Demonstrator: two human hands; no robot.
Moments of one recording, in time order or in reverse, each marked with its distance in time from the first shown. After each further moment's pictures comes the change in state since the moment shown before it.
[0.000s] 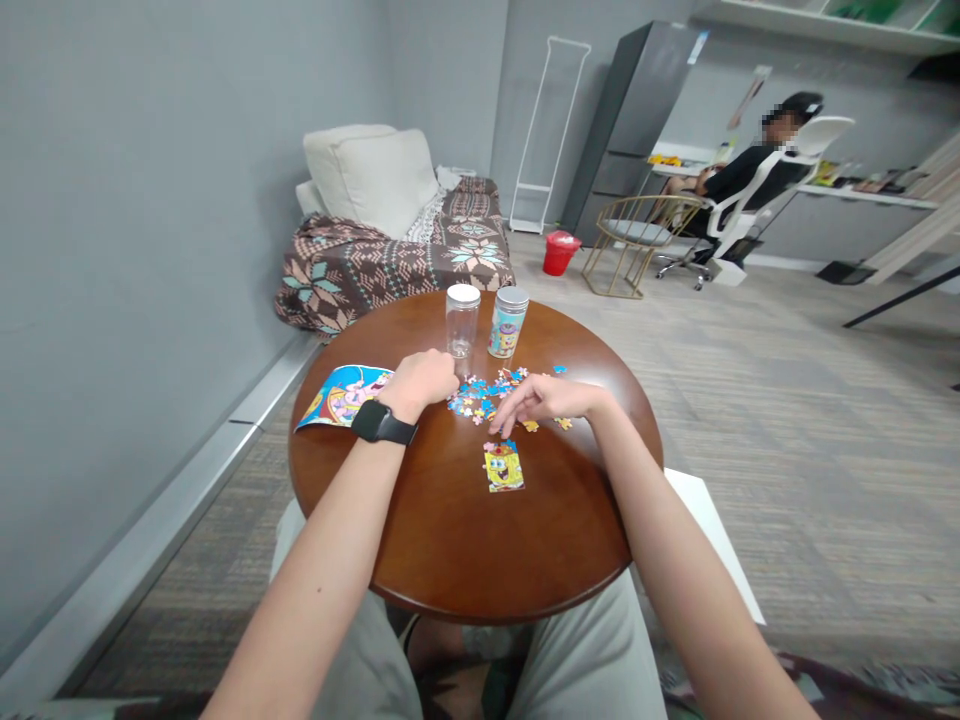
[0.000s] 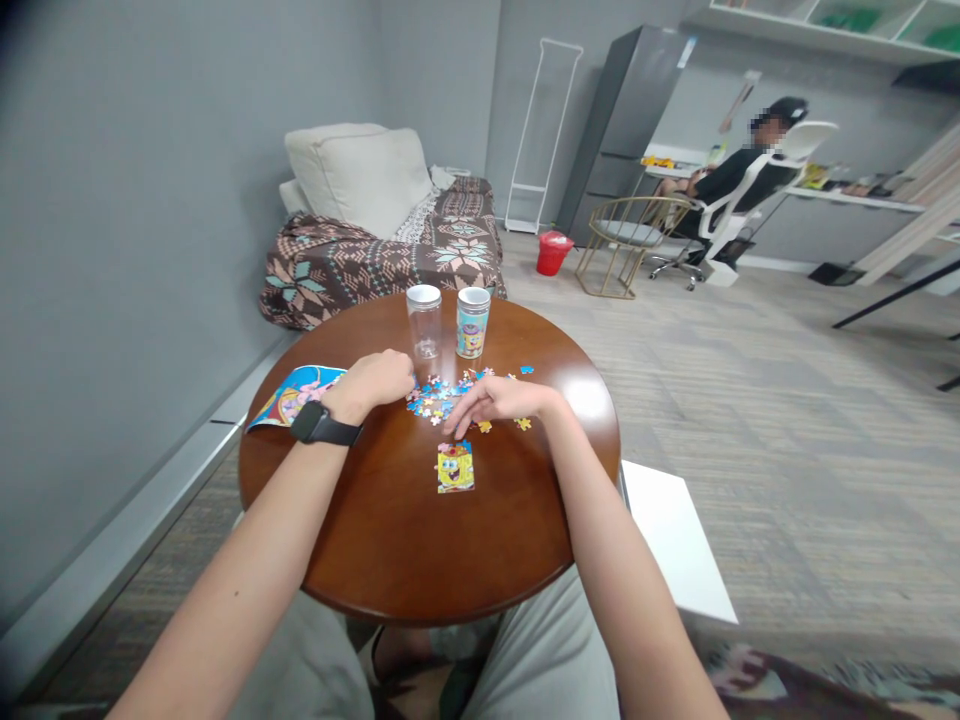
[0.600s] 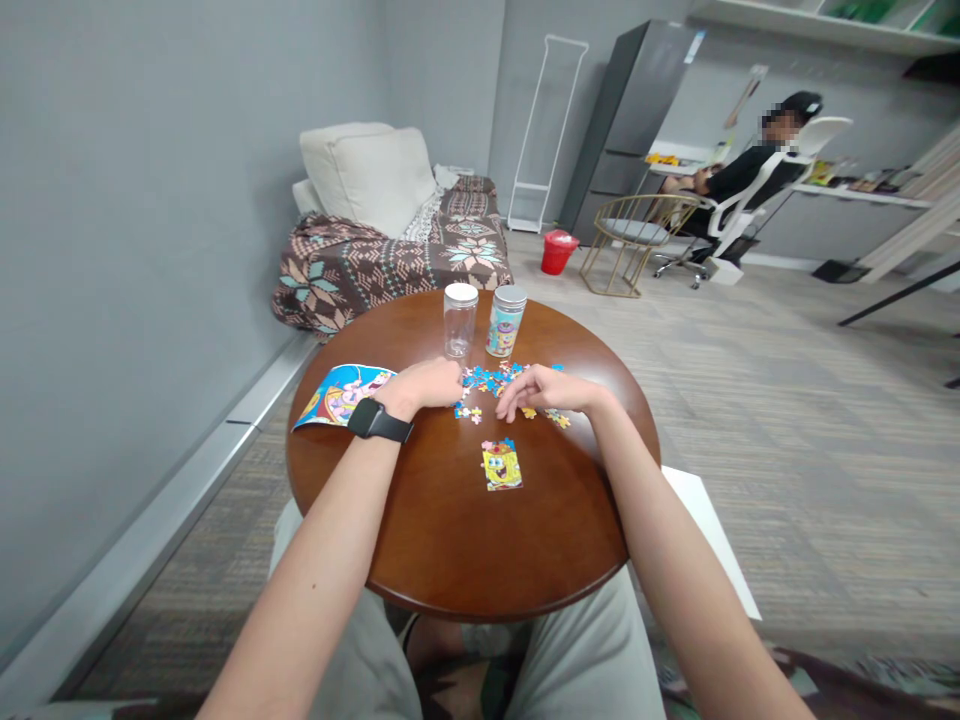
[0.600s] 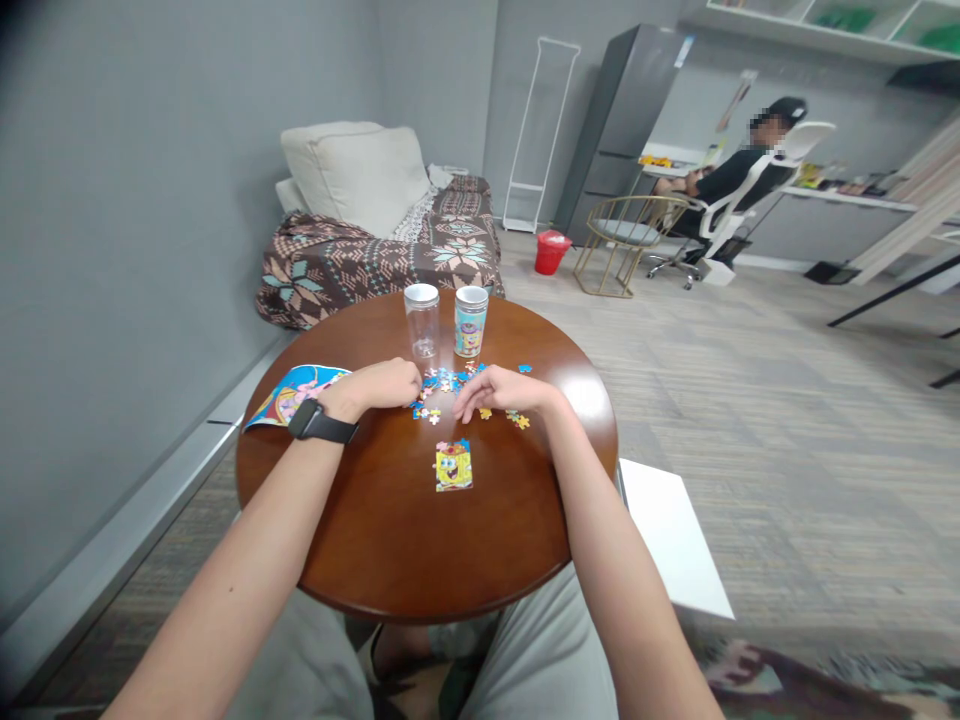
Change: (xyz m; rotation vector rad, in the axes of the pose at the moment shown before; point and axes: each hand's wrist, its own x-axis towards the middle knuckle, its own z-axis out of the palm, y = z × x) left_hand 0.008 -0.002 0.007 -0.063 -0.111 0.243; right_hand -0.002 0.008 -0.007 0.025 0.173 0.011
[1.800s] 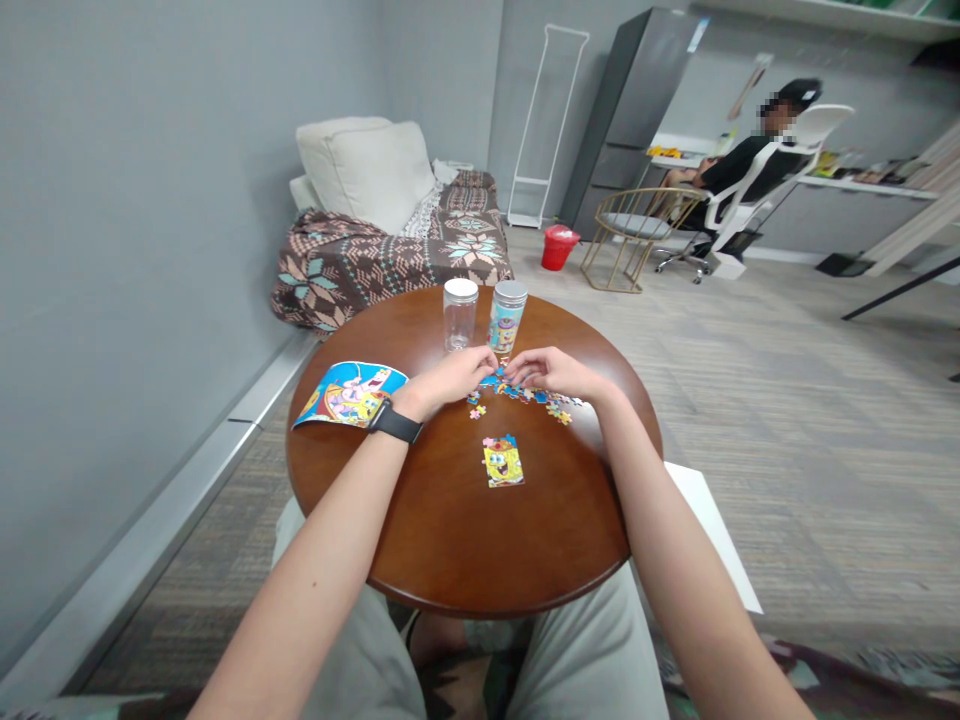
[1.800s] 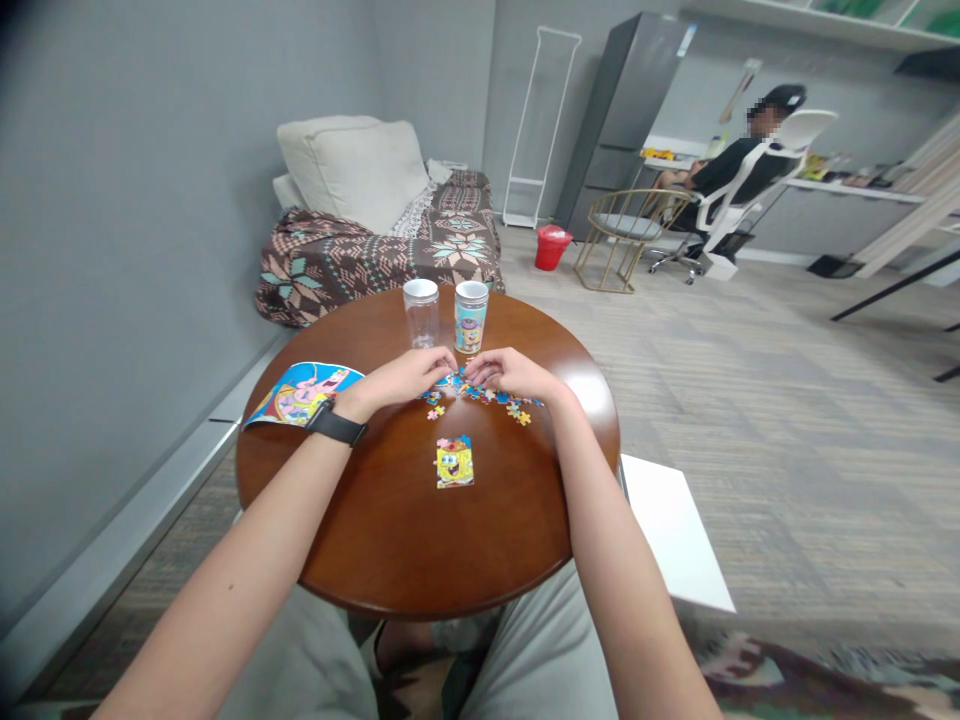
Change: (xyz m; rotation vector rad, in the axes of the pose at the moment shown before) left_hand 0.013 0.015 0.009 -0.514 0.248 0.206; right_hand -0.002 0.010 -0.008 -0.044 0.373 0.018
